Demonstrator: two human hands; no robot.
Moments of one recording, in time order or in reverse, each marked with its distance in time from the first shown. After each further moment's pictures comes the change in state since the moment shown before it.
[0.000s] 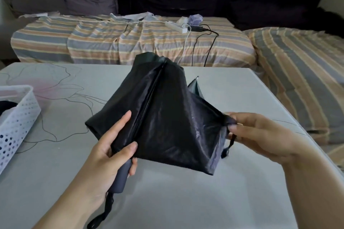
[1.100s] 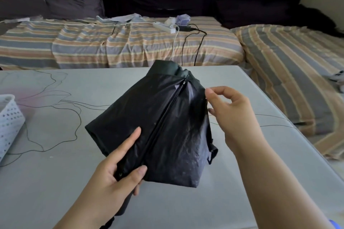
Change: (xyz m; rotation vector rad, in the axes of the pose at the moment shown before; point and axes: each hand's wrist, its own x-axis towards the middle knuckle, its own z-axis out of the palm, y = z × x) left_hand -0.014 -0.012 0.013 0.275 -0.109 0.111; right_hand 0.033 -0.030 0.057 0.048 0.836 -0.129
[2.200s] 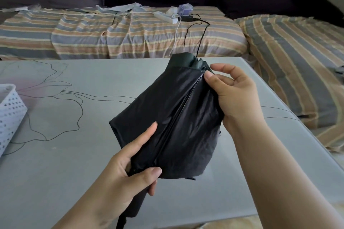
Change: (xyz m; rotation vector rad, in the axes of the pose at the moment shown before) left_hand -0.008 0.007 0.009 -0.217 -0.192 -0.096; right_hand 0.002 -0.011 0.008 0.298 -0.039 0.038
